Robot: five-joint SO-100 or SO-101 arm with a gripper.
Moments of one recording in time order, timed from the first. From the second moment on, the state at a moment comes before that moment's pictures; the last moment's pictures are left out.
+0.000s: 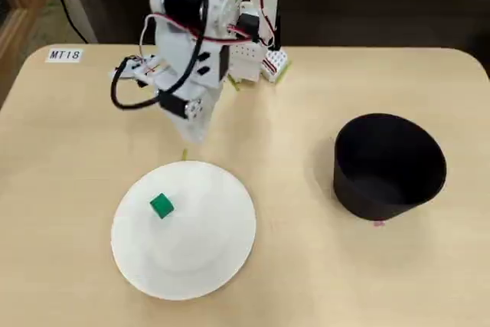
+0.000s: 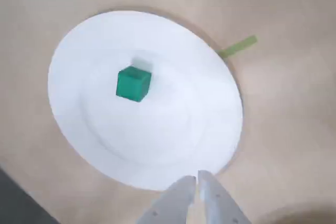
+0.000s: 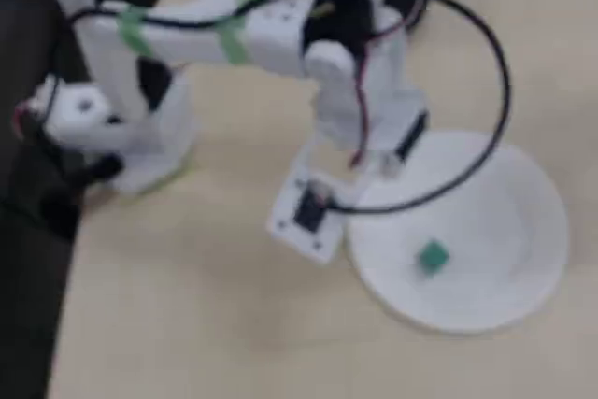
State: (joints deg) arm 20.7 84.9 73.9 88.6 8.1
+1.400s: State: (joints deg) arm 23.6 53.6 51.3 90.9 5.0
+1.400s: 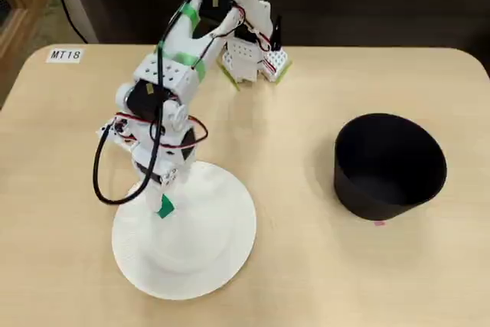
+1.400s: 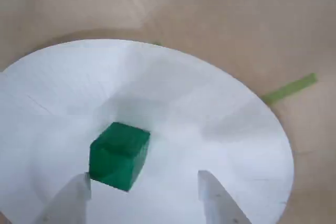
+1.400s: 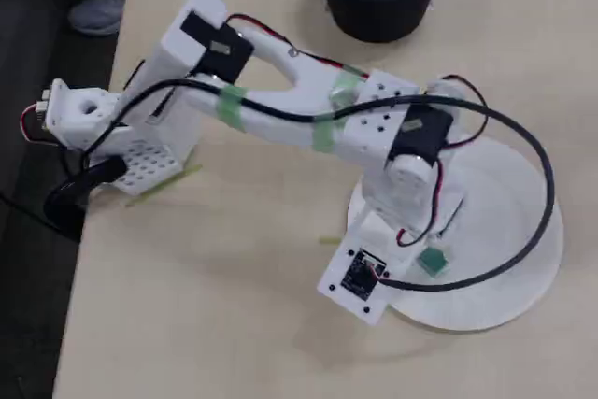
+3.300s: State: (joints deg) arm -19.8 70.7 18.5 106.5 2.8
